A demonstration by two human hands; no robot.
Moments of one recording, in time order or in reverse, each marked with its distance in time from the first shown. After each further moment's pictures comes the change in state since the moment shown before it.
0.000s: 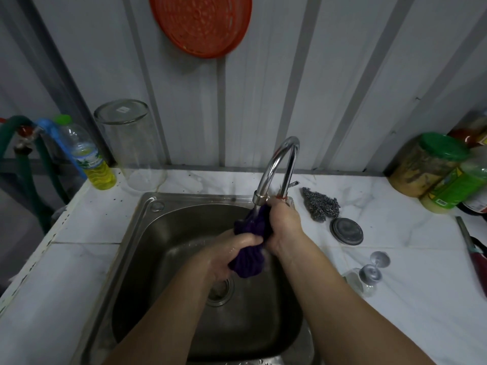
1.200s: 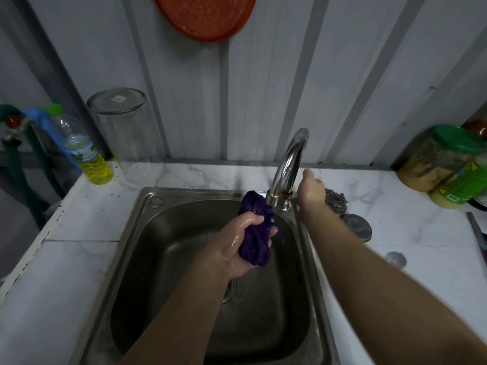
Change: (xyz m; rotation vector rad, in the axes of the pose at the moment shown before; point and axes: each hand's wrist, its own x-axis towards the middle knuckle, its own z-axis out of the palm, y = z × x) left_hand 0.006 0.012 0.008 -0.432 -0.019 -0.067; right_hand 0.082 -0.045 -0.023 -0.344 0.143 -0.301
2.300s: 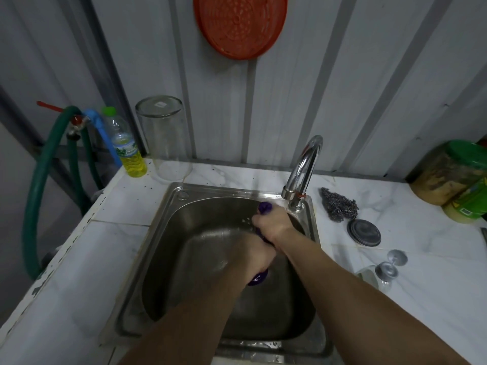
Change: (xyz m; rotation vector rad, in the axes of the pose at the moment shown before) left_hand 0.023 -0.051 -0.023 1.349 0.615 0.211; right_hand -0.092 0.051 0.045 -0.475 -0.400 -0.140
